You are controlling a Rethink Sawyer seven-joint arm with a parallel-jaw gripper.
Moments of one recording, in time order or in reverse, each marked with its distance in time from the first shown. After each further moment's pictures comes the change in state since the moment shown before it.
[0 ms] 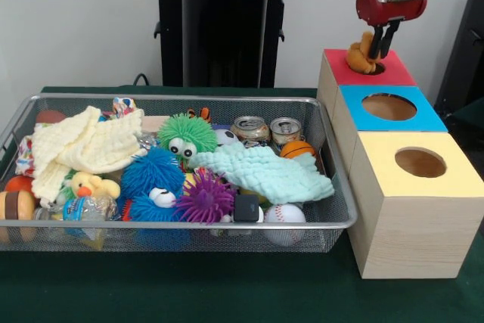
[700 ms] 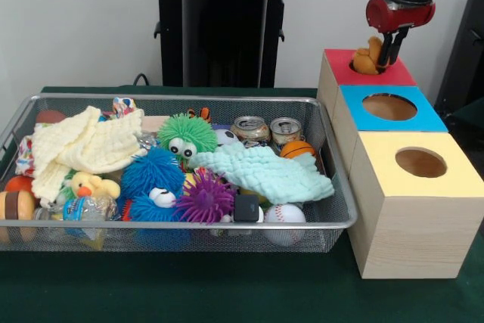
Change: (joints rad) arm 0.040 0.036 0.000 -0.022 0.000 -0.027 0.000
